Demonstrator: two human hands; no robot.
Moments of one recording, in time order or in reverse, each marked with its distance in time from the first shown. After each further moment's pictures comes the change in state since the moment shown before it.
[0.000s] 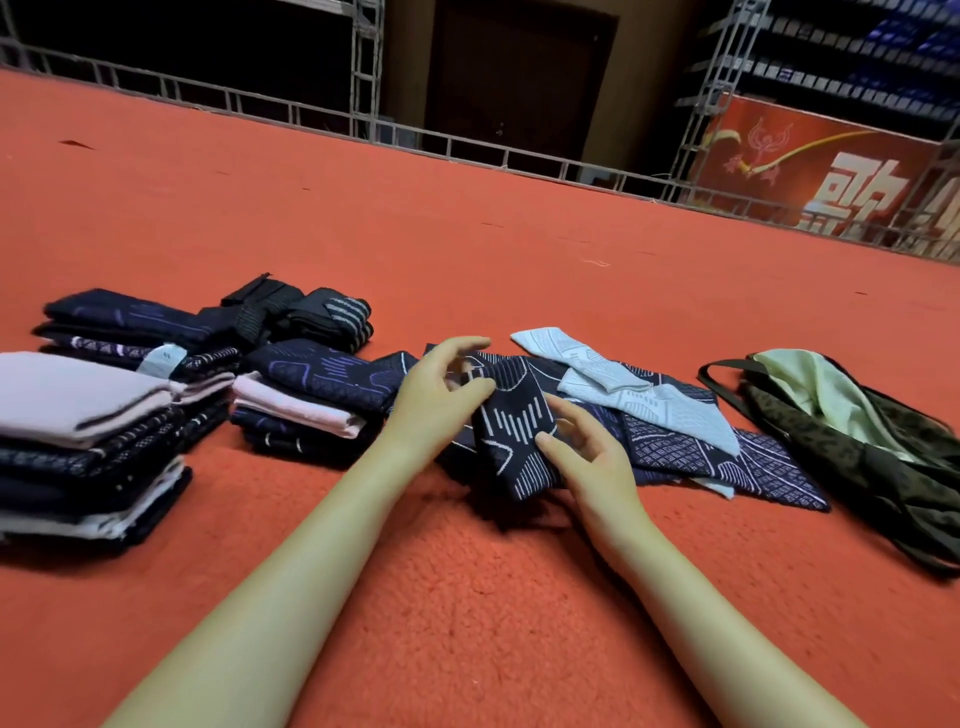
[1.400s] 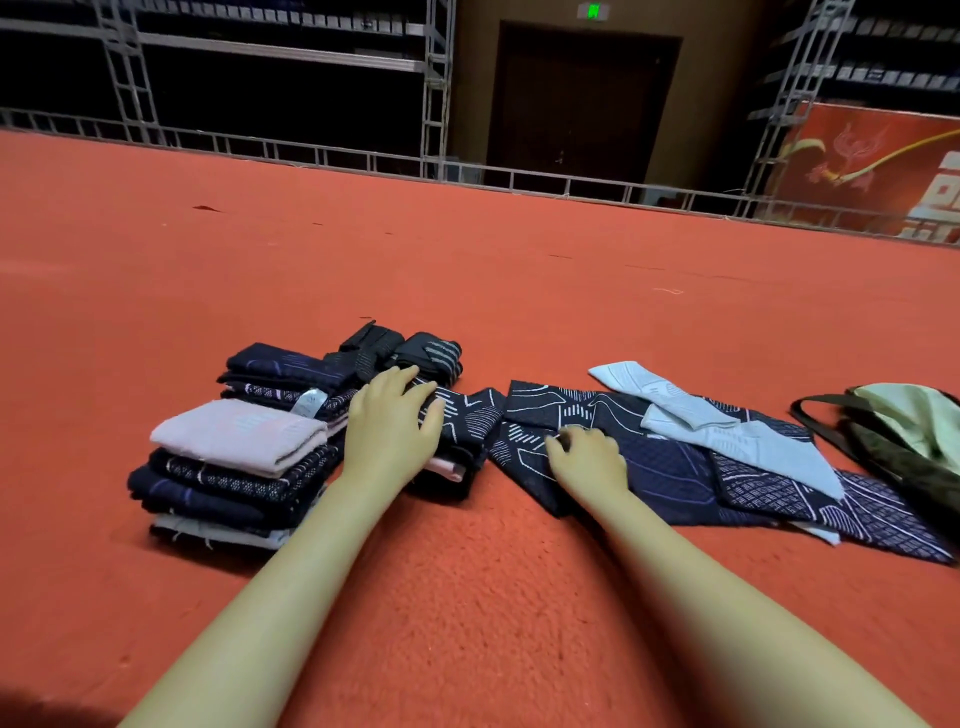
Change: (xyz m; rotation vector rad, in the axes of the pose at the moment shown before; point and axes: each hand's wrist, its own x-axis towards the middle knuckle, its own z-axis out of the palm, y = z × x) left_hand -0.005 -0.033 -0.124 1.001 0.207 0.070; right_hand 0.082 0.037 0.071 -1.189 0.031 0.137
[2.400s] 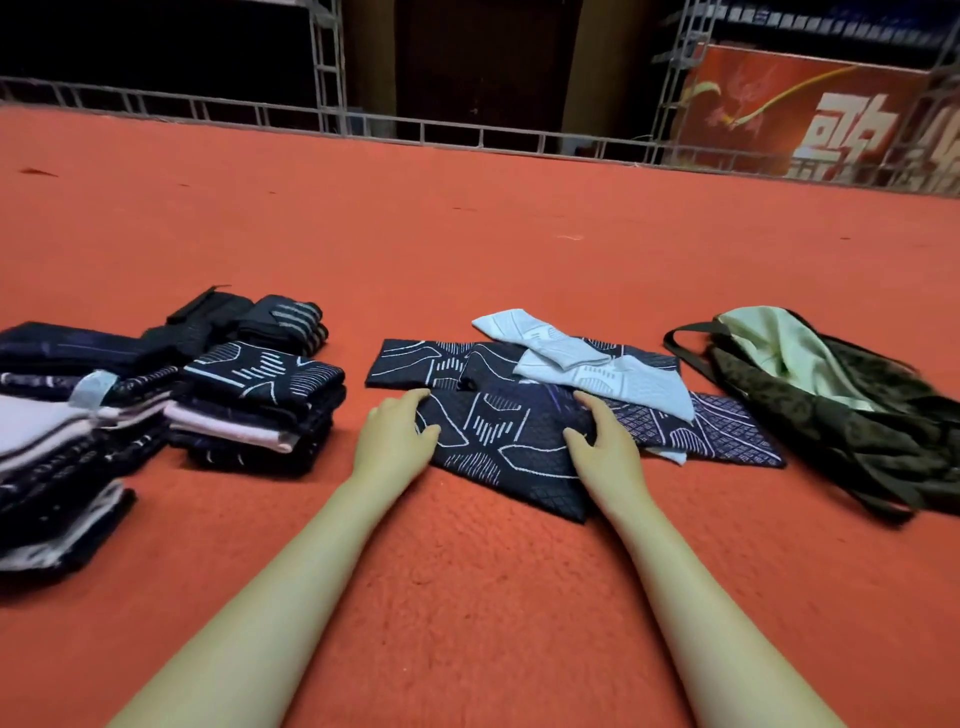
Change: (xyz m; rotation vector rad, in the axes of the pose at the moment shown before) left_hand -0.021 0.123 0.107 -0.172 -0.364 -0.088; right_hand -0.046 0.150 -0.058 0.428 0.208 0.044
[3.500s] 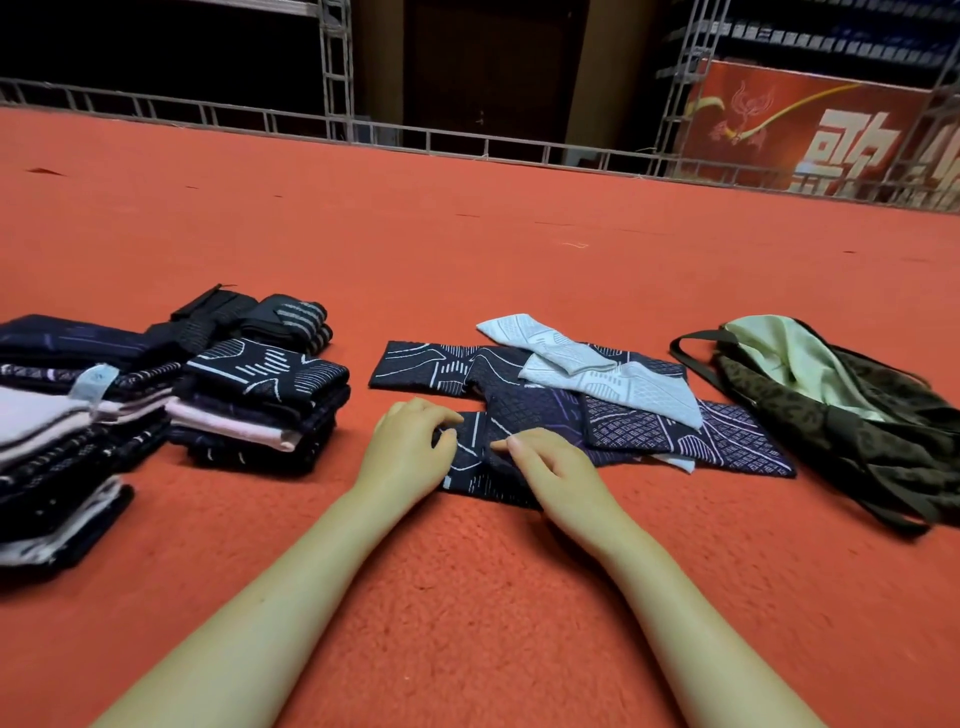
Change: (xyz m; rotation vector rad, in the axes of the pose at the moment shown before) left_hand -0.017 0.007 -0.005 -0.062 0.062 0.226; right_hand -0.034 -0.041 0.011 0.110 -0.302 -0.297
